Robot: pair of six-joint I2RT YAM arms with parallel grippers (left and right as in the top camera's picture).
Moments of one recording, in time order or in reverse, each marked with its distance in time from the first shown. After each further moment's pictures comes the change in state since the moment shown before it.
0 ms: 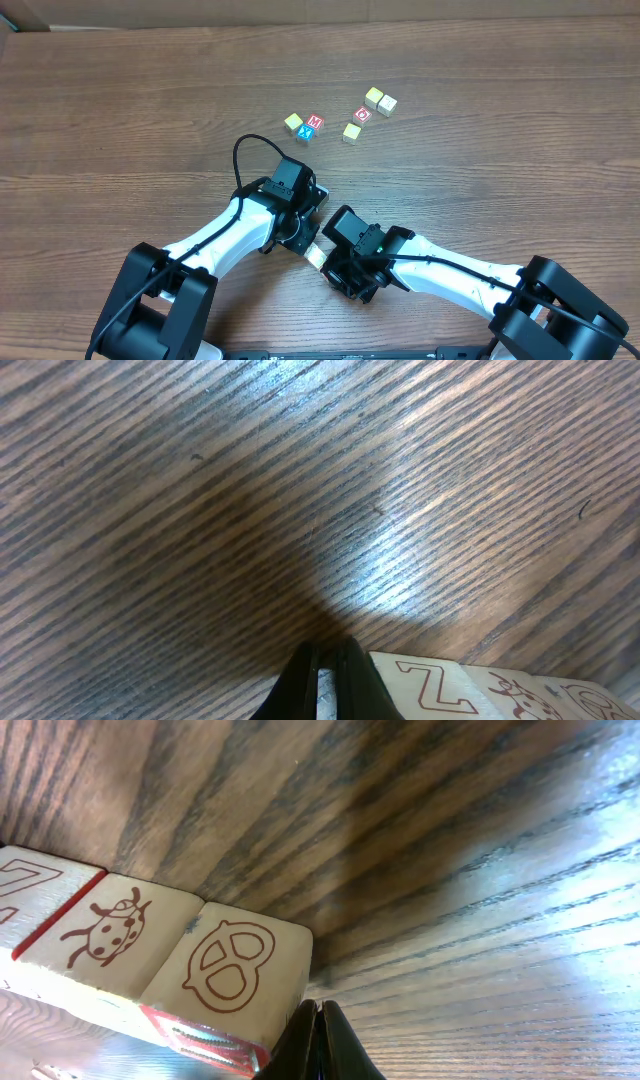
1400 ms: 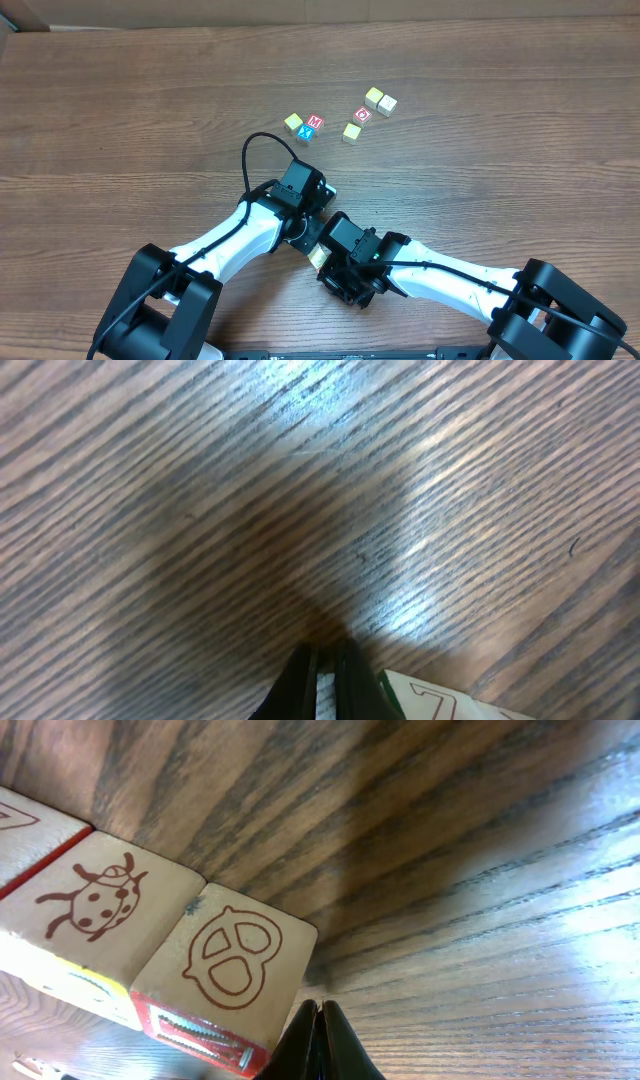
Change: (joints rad) left arm -0.052 -0.002 -0.006 0.078 -0.060 0.000; right arm 0.038 0.000 -0.006 0.017 0.014 0.004
